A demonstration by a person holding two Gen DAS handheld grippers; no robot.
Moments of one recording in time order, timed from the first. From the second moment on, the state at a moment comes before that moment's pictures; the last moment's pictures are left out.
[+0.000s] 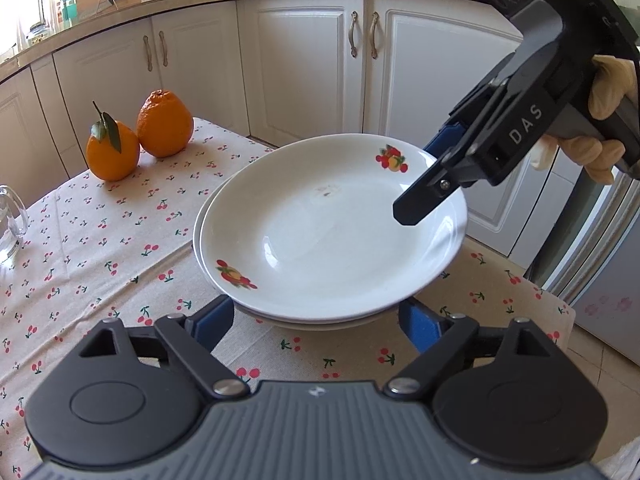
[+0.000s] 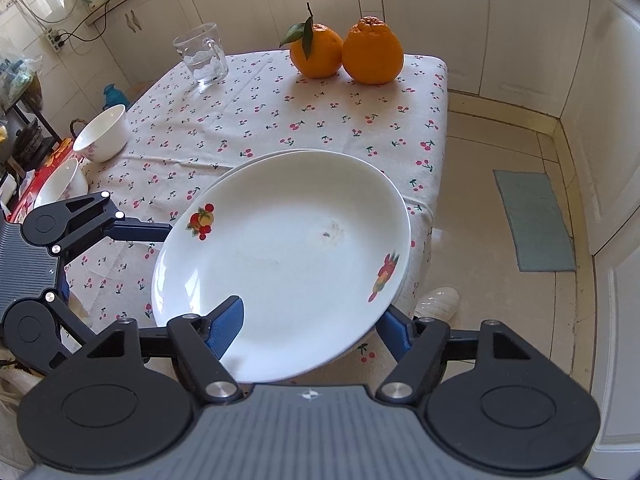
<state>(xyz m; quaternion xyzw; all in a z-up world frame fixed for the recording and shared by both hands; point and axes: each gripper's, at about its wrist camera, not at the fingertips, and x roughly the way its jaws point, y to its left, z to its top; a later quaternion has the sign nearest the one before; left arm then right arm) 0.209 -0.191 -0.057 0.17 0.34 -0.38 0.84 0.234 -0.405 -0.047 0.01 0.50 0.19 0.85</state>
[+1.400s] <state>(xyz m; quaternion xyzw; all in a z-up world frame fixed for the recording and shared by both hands) 0.104 -0.065 -0.013 0.13 0.27 -0.25 0.92 0.142 -0.290 -0.019 -0.06 0.35 0.09 0.93</state>
